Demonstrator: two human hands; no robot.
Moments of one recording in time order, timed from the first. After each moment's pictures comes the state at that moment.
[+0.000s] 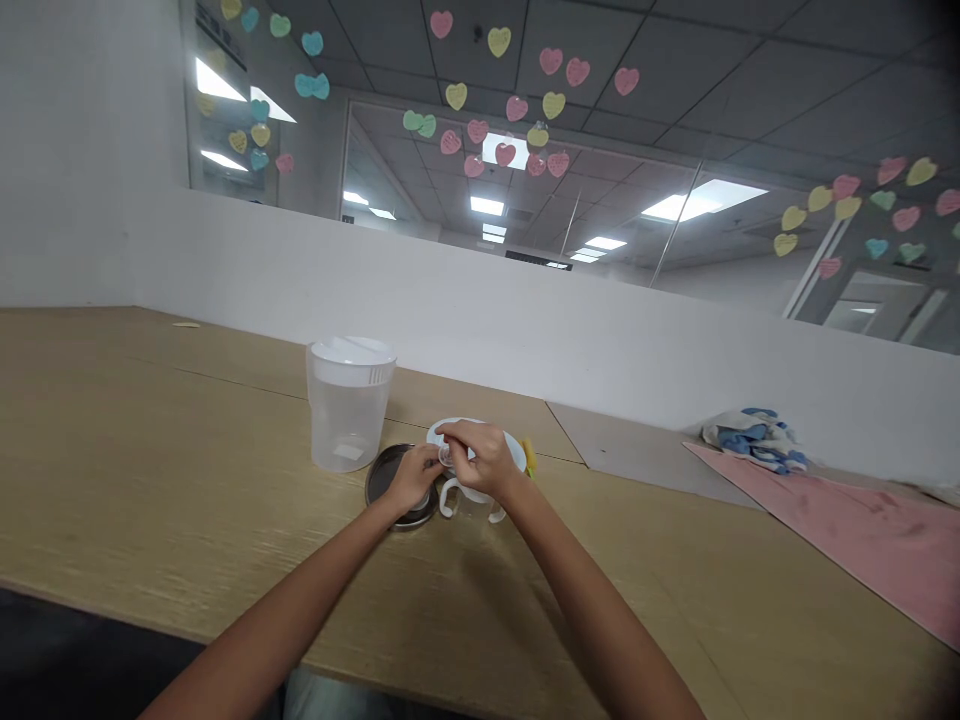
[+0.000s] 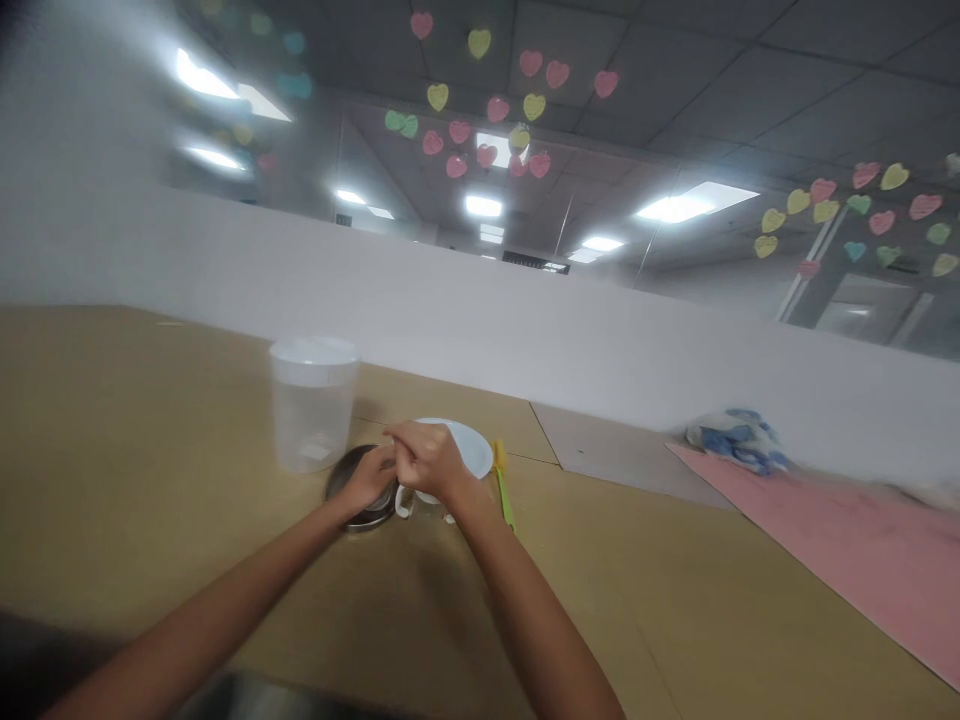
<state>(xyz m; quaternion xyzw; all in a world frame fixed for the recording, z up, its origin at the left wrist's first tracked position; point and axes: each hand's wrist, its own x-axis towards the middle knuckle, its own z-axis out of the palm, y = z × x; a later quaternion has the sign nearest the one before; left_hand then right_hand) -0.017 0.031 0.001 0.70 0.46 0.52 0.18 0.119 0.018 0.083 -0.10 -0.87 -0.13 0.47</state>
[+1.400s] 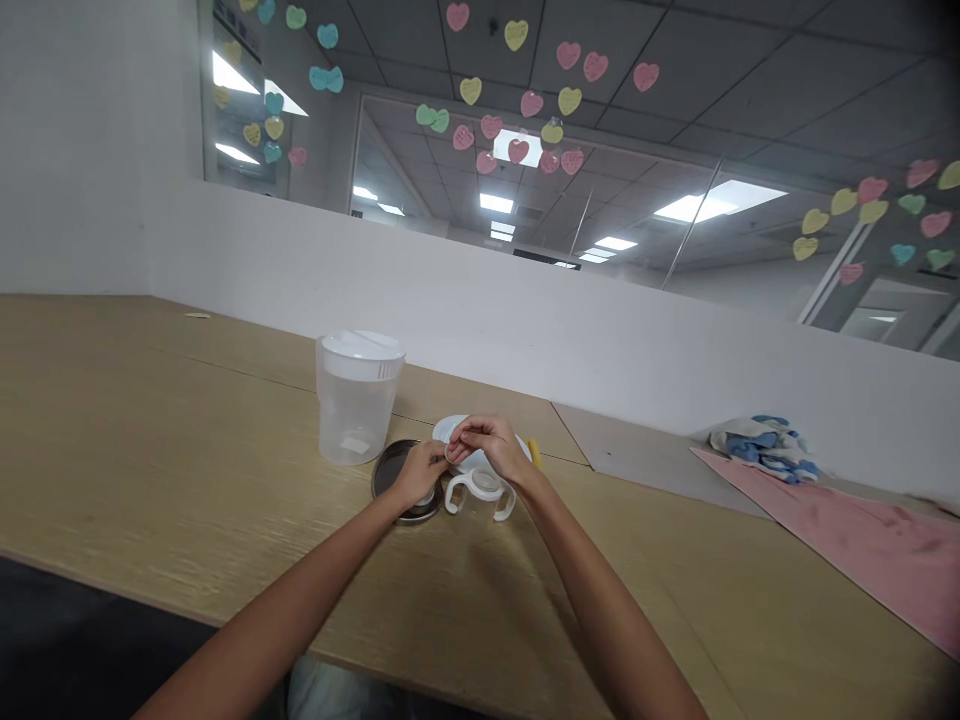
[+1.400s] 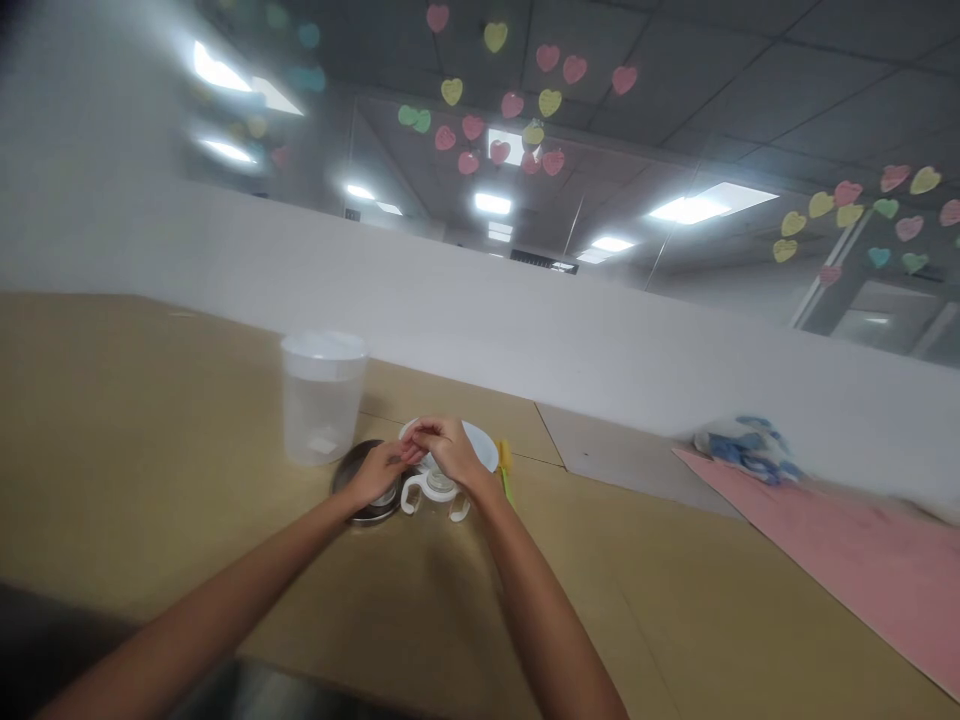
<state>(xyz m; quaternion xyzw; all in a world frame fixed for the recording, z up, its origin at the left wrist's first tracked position) -0.019 0.027 0.006 0.72 0.43 0.51 0.19 0.124 0.027 0.091 -0.23 -0.76 0.49 0.36</state>
